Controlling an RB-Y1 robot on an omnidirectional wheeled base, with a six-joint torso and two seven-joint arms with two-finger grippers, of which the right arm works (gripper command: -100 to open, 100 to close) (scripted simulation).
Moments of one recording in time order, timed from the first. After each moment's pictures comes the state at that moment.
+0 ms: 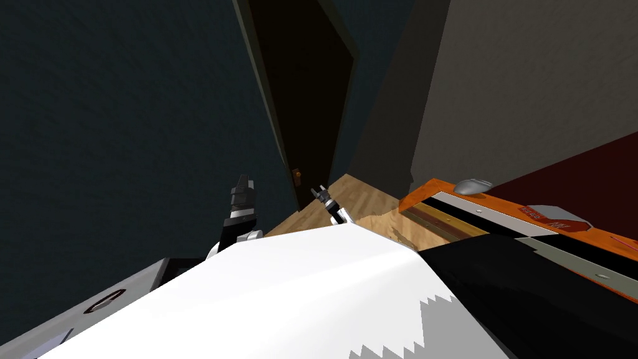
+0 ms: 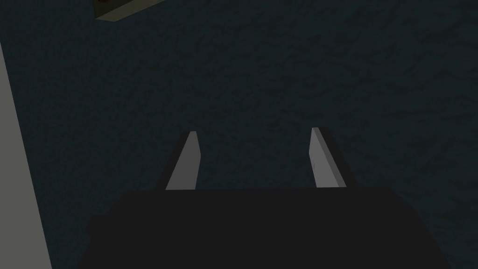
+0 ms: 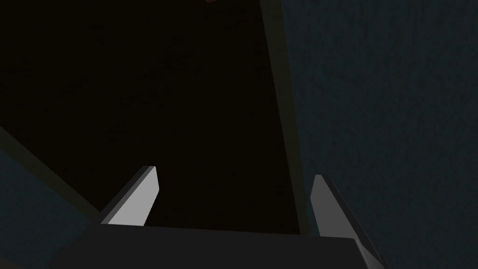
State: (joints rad) arm 0.18 -0.11 0.19 -1.61 0.74 -0.54 0.45
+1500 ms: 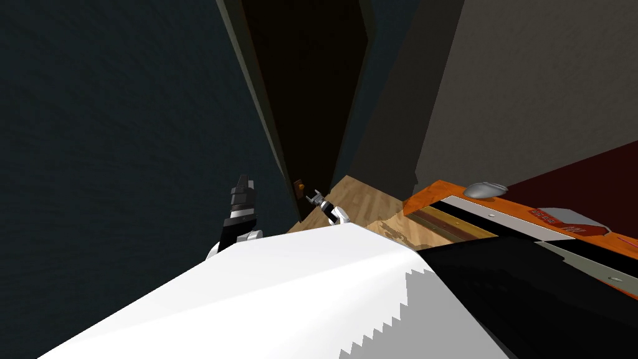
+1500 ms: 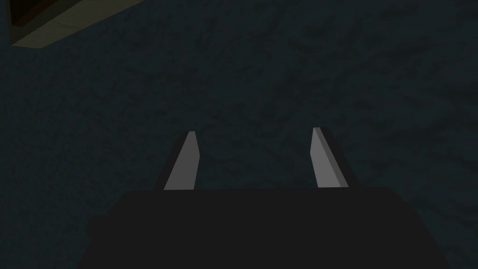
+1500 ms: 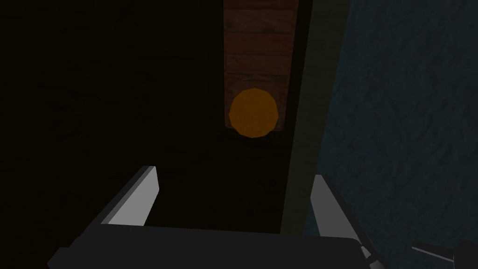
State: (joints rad) arm 0.04 -0.10 0.23 -1.36 0.96 -0.54 0.57
